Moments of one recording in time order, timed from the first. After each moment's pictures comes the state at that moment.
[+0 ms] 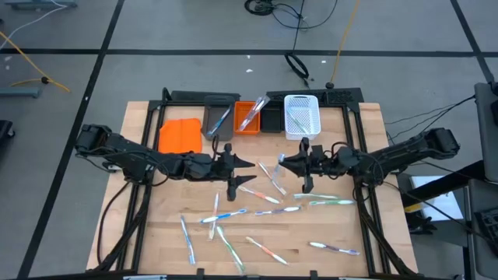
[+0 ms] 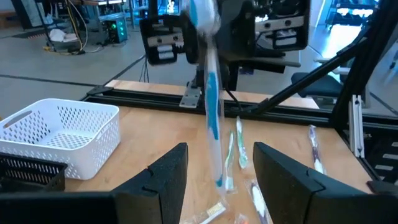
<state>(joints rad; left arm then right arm) -0.18 1.45 0.86 0.44 -0.26 -0.10 0.16 1.10 0.47 0.80 0.18 0.20</state>
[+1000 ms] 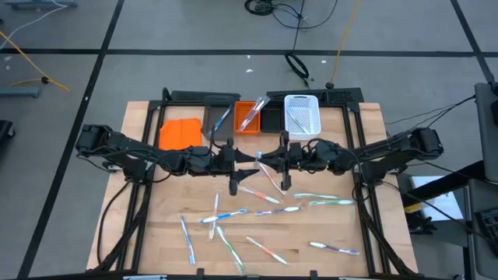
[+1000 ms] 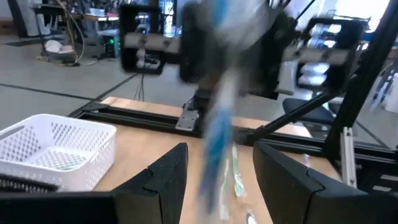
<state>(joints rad) -0.13 1.46 0.85 0.55 -0.19 -0.13 0.09 1.36 0.75 0.79 0.07 0.06</state>
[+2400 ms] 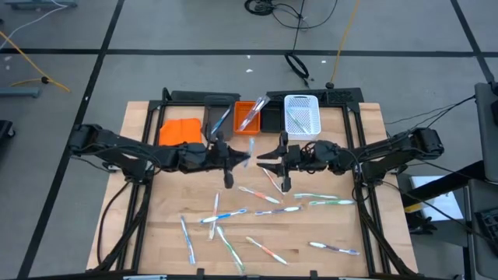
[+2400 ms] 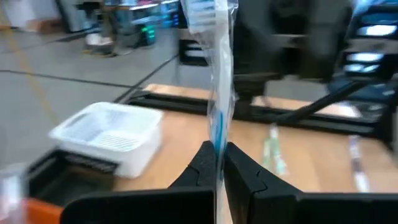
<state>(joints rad) -0.12 1.34 0.86 0.32 -0.33 -0.07 0.09 1.35 0.75 0.73 0.05 0.01</state>
